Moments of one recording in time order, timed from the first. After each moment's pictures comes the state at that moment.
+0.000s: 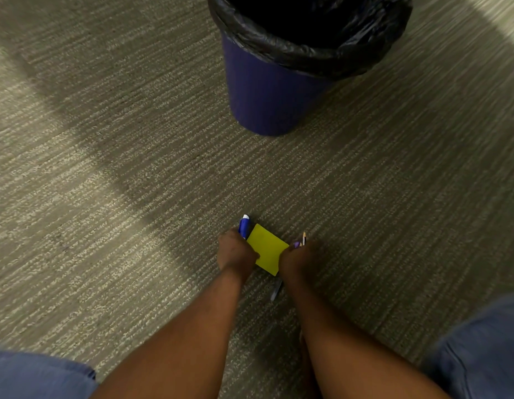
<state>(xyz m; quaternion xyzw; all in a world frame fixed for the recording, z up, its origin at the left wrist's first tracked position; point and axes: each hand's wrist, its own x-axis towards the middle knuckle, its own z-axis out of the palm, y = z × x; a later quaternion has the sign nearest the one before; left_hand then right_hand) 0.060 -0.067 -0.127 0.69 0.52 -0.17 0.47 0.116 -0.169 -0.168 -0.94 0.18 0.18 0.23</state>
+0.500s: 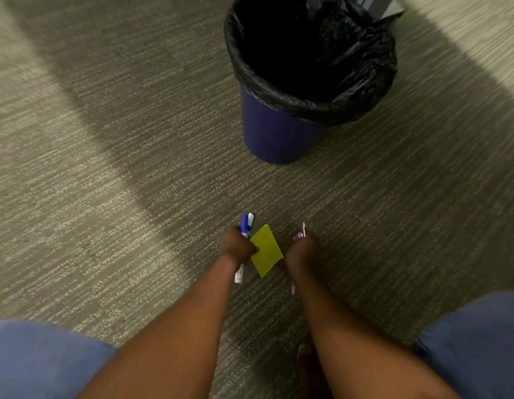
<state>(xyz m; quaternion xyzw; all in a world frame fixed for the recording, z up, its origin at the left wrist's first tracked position) 0.074 -0.027 -0.078 0.65 0.51 -0.15 0.54 0.161 -0.142 -0.127 -0.95 0.06 0.22 0.21</state>
